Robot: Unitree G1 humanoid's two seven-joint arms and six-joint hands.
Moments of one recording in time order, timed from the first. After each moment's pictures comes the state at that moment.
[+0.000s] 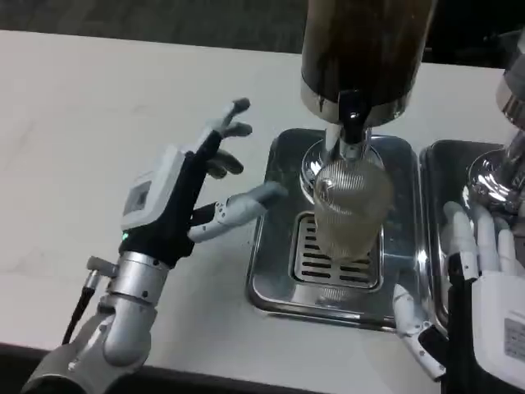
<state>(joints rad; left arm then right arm) -0.49 0.32 -0.32 1.05 0.55 -0.85 0.61 0.48 -0.09 0.37 -0.33 -1.07 0.28 -0.49</state>
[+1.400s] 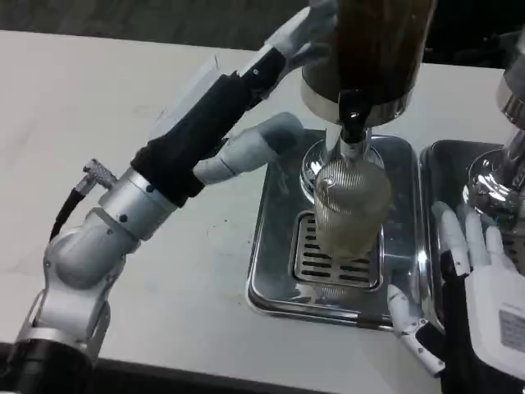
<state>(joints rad) -0.50 0.32 -0.14 0.53 -0.05 -0.78 -0.45 0.45 -0.13 0.34 -0.32 -1.03 0.25 -0.42</state>
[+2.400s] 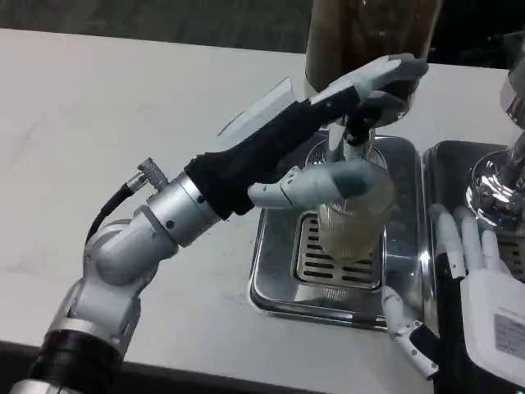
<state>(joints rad) -0.52 0.25 -0.18 0.56 0.06 -0.84 -0.50 0.46 -0.09 0.36 -0.32 -1.04 0.26 -0.44</state>
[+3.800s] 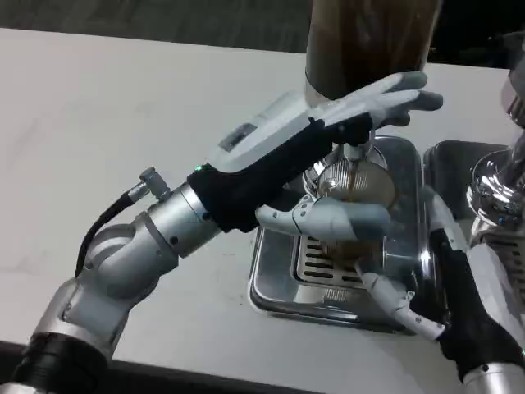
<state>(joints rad) -0.51 0.32 -0.24 0.52 0.24 -0.92 -0.33 0.27 -0.17 0.18 -0.14 -0.48 -0.02 -0.23</state>
